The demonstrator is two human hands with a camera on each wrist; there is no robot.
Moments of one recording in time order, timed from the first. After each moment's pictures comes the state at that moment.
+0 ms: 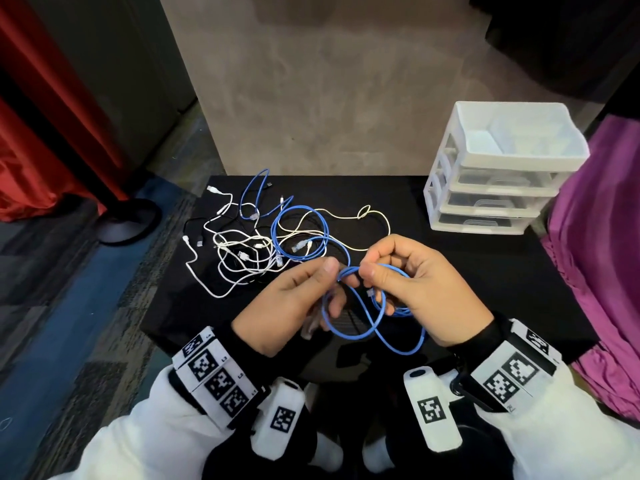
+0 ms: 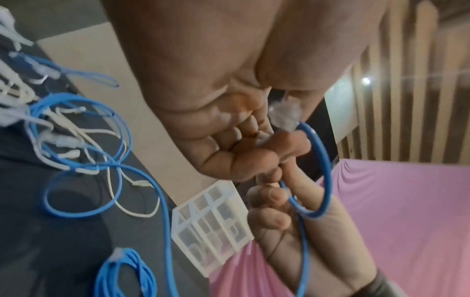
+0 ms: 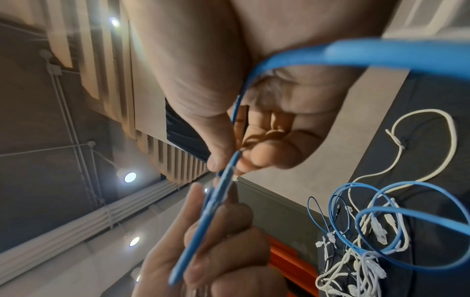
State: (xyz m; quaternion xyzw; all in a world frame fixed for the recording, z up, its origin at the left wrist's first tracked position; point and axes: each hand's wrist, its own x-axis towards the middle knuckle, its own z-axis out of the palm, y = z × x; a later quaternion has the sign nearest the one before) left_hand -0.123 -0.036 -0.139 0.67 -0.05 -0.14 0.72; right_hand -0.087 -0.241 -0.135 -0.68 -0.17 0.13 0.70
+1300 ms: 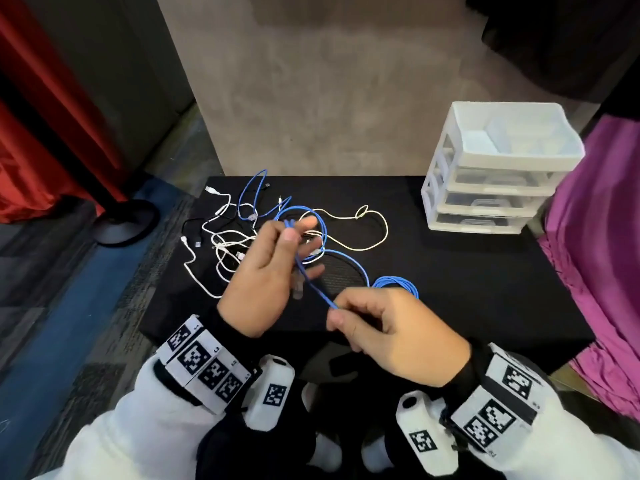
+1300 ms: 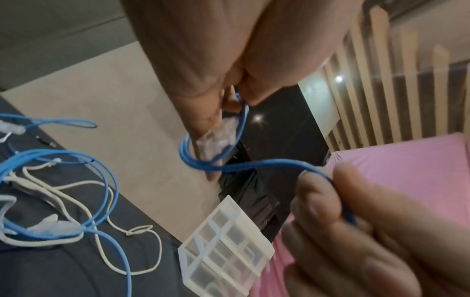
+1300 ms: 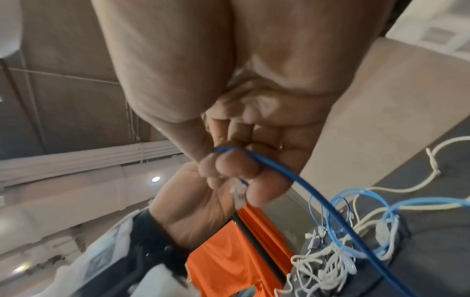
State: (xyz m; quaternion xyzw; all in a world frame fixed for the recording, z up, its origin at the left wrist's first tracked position) left_hand -0.109 -0.031 -0.122 0.66 0.03 0.04 0.75; right_hand -0.122 -0.227 -0.135 -0.80 -0.31 0.13 0.49
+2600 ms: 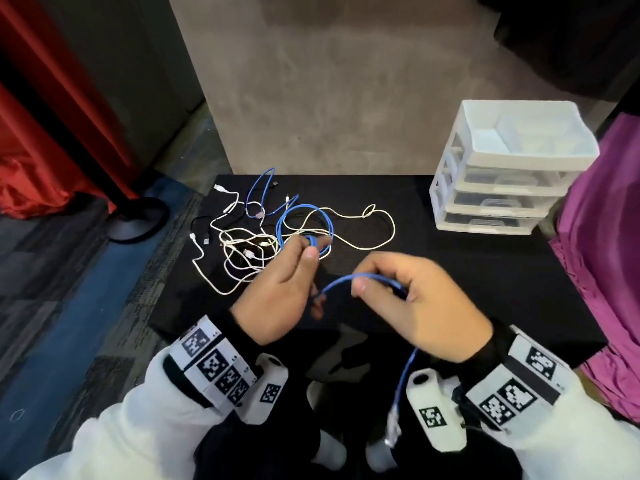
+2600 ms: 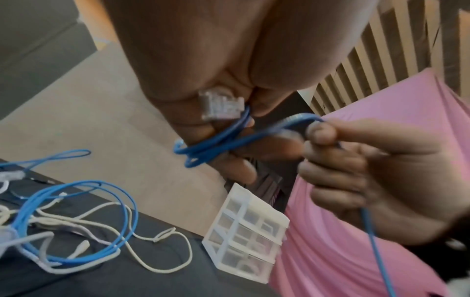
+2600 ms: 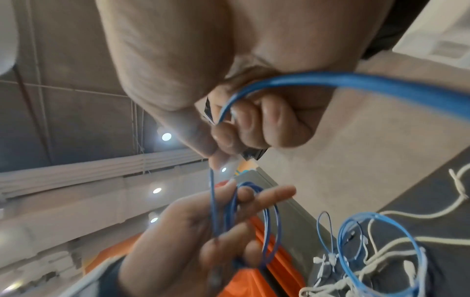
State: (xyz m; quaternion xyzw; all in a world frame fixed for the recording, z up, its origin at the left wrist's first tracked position) left_hand -0.119 -0.028 -0.132 0.82 -0.03 0.01 0.58; right_hand -0.105 -0.236 -0.121 -0.79 -0.29 0.06 0.53
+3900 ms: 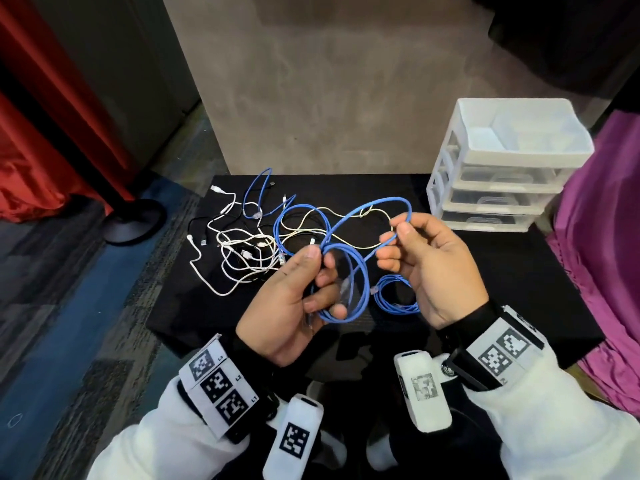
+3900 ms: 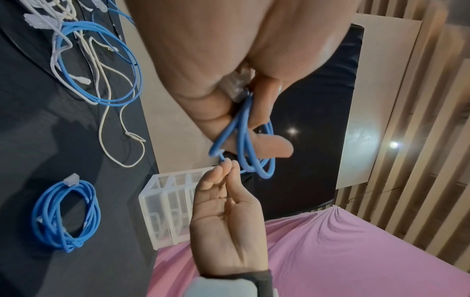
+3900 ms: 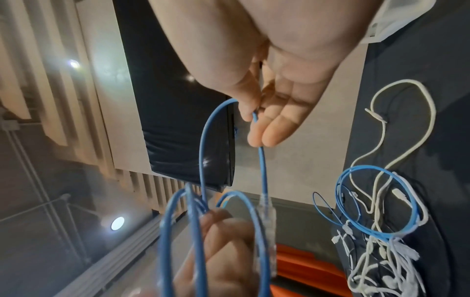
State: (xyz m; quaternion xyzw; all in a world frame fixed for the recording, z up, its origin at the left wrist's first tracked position) left_hand -0.134 -0.052 -0.121 0.43 0.03 -0.13 0.89; right_hand -0.067 -0.234 -0.141 -0.55 0.01 0.04 0.83
